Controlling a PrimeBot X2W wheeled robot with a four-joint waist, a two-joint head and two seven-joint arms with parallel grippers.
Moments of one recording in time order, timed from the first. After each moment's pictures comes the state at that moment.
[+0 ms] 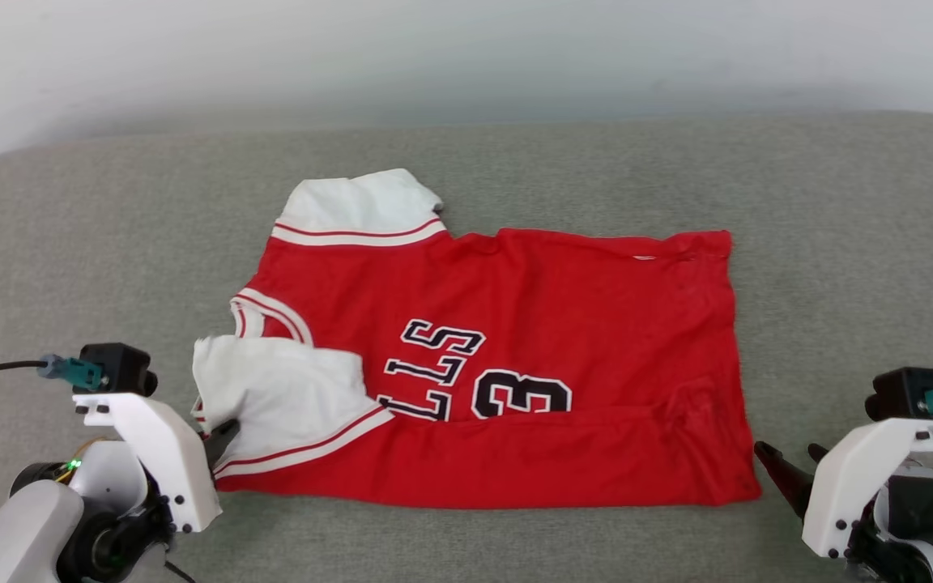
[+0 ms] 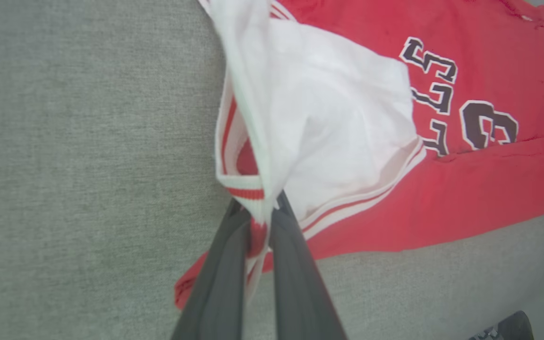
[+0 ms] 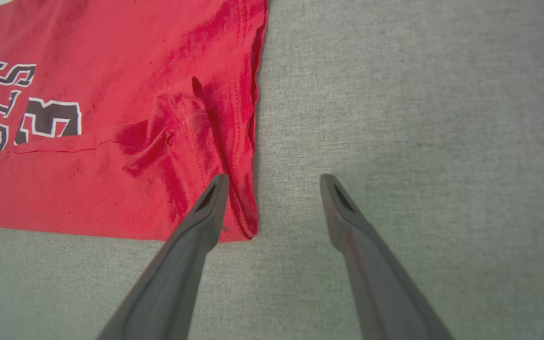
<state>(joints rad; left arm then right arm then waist) -0.29 0.68 -0.48 0.19 -1.04 0.06 0.46 -0.08 -0.11 -0.12 0.05 0.34 0.13 0.74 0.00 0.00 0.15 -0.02</state>
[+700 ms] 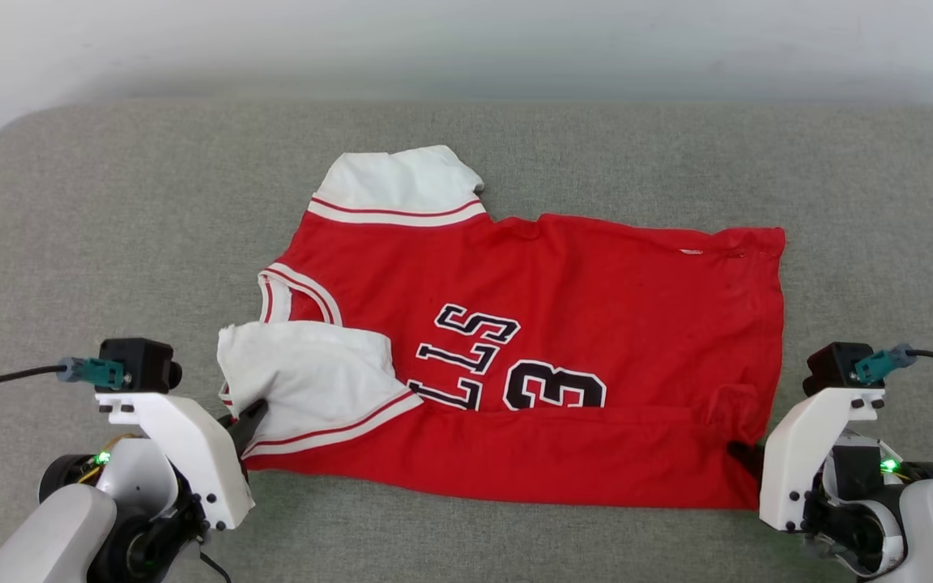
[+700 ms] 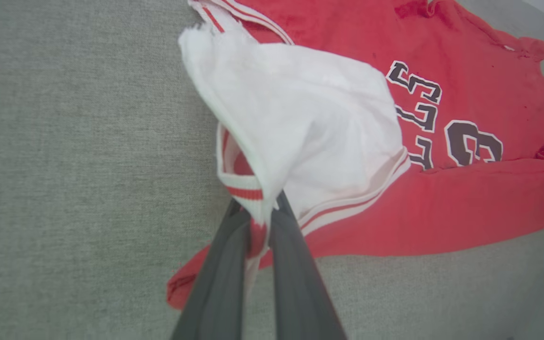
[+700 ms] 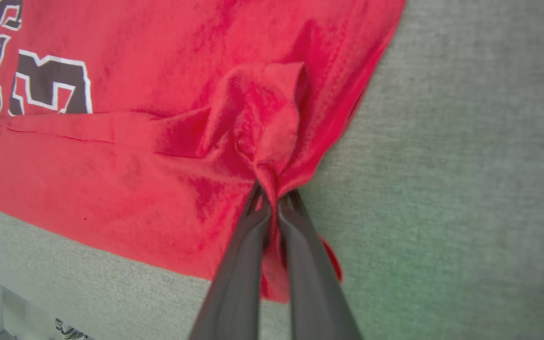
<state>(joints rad) -0.27 0.64 -0.48 0.07 -1.01 0.13 0.40 -0.22 -0.10 -0.04 0.23 0.37 0.13 0.83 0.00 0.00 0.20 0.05</state>
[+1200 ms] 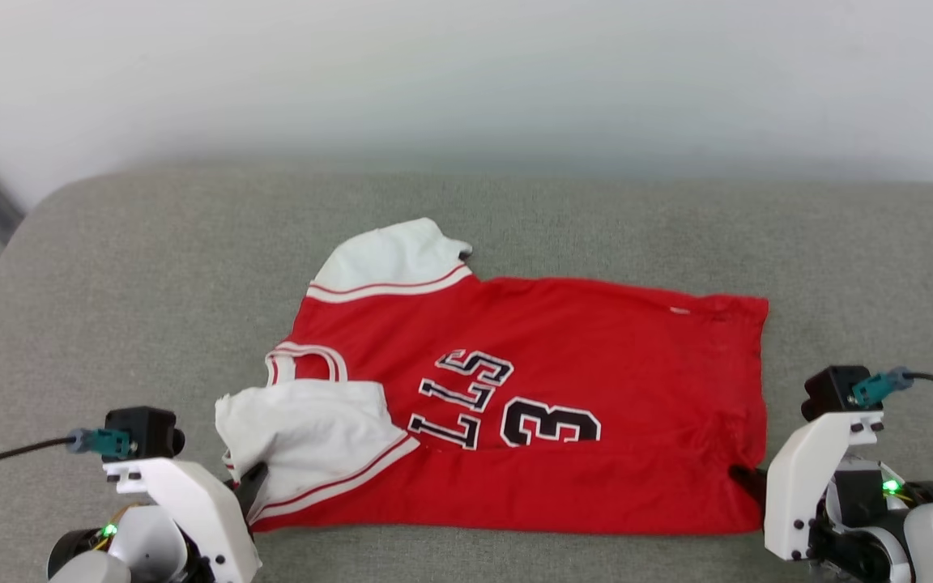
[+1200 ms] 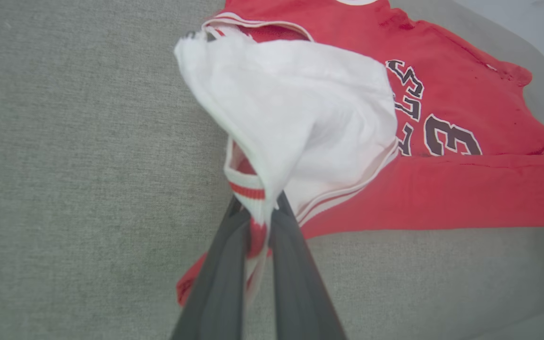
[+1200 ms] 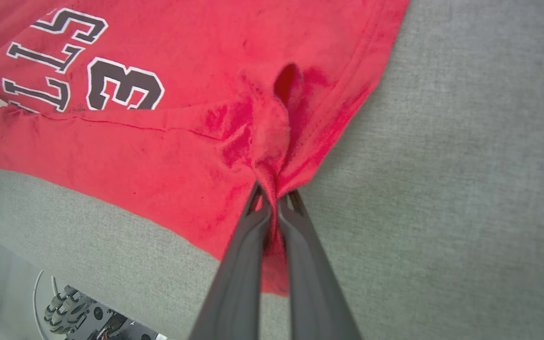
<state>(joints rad) -0.14 0.62 -0.48 0.06 -1.02 0.19 0.34 -0.17 -0.17 0.02 0.20 0.42 0.13 0.81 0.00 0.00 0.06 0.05</state>
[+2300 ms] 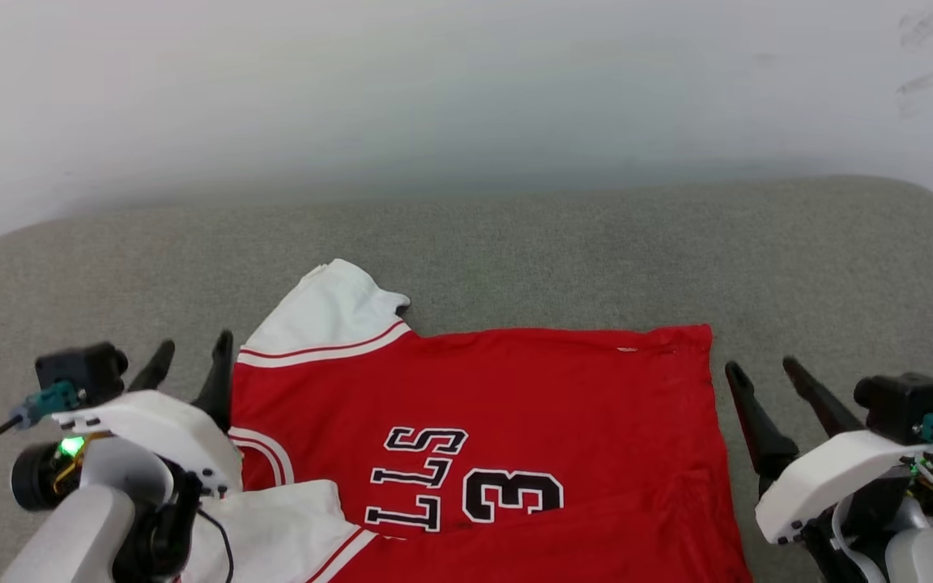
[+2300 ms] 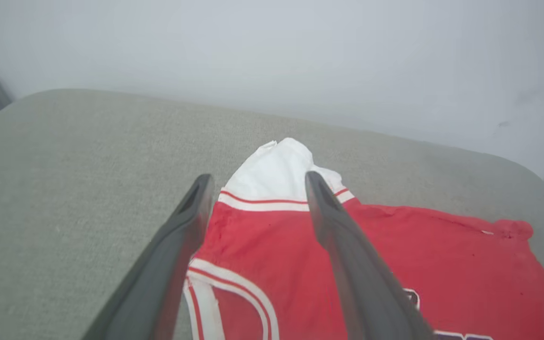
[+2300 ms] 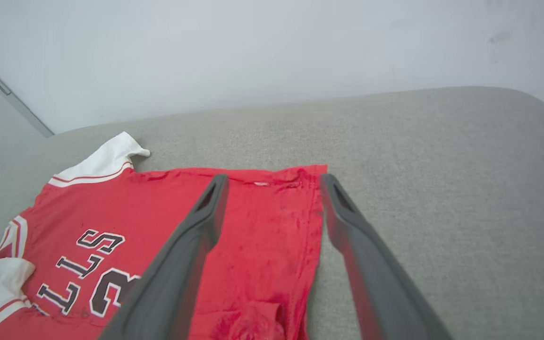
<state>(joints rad) -0.24 0.55 -0.41 0.15 -0.88 0.25 -0.01 -0.07 -0.11 0.02 0.06 0.31 0.13 0.18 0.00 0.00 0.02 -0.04</state>
